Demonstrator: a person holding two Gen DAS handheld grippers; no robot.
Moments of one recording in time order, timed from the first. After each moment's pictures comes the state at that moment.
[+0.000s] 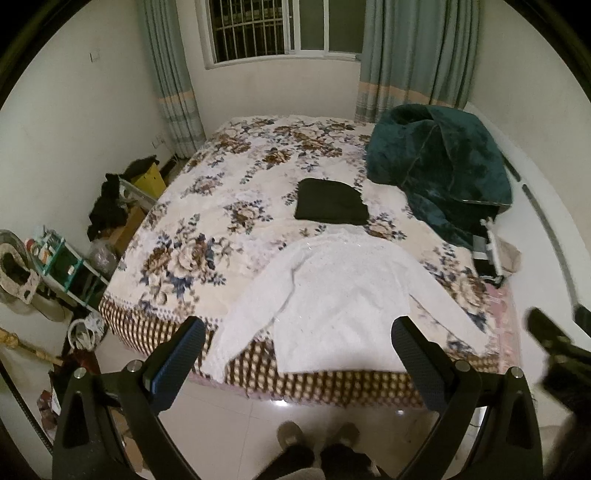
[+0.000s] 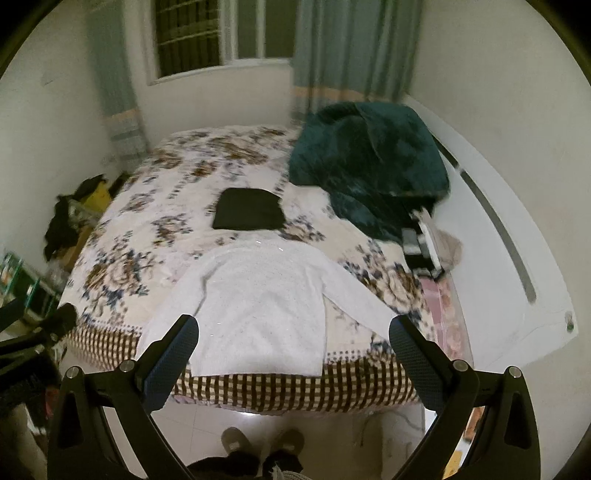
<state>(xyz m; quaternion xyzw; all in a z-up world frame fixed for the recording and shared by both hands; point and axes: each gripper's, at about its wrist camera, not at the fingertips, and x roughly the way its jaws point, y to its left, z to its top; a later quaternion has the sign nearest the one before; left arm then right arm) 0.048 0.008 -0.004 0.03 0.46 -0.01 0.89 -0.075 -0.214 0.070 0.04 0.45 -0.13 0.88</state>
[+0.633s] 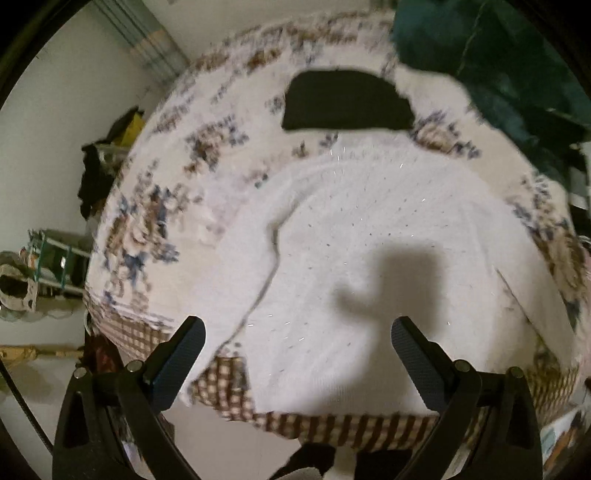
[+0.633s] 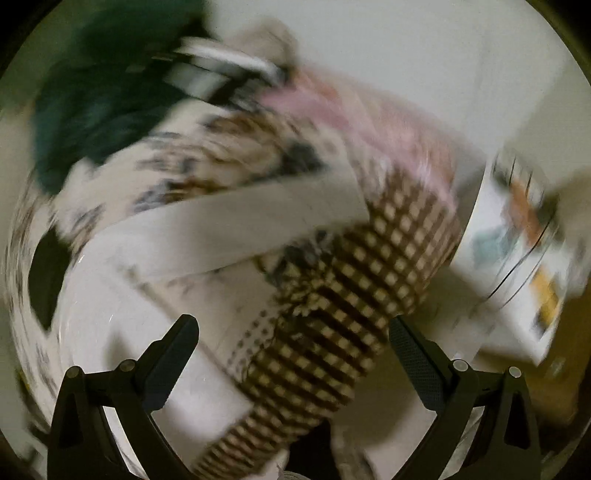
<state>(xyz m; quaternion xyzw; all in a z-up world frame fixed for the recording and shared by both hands) 0.273 -0.100 -0.335 0.11 0.61 0.06 0.78 -0.048 -0.604 -0.400 0.44 0.51 -0.41 0.62</state>
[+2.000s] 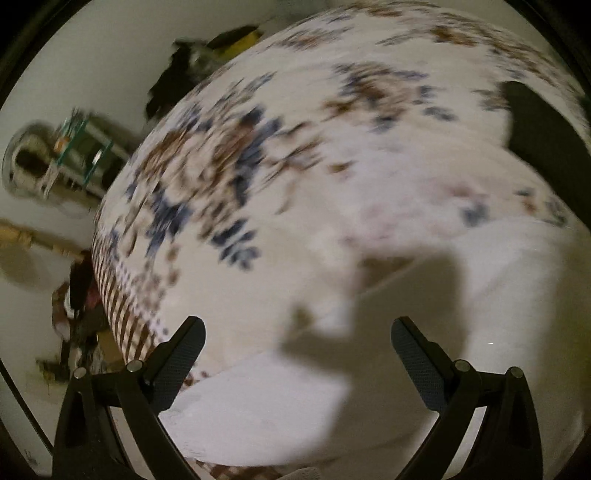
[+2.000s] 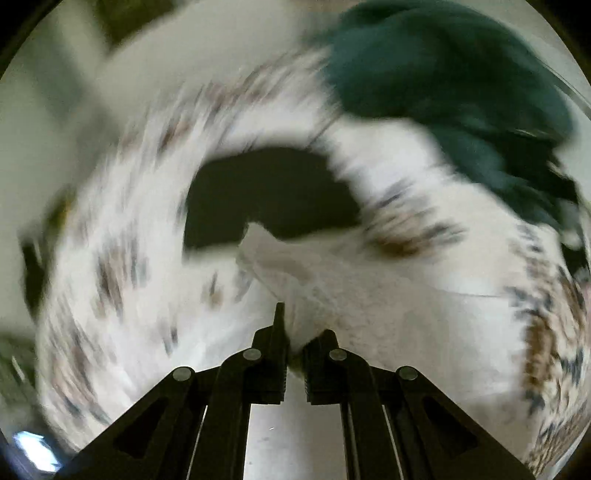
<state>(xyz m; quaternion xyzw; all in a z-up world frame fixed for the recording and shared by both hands) 0.368 0.165 -0.486 -0.05 0.60 0.27 0.75 0.461 -0.113 -0.454 0.05 0.55 -0.06 0.83</state>
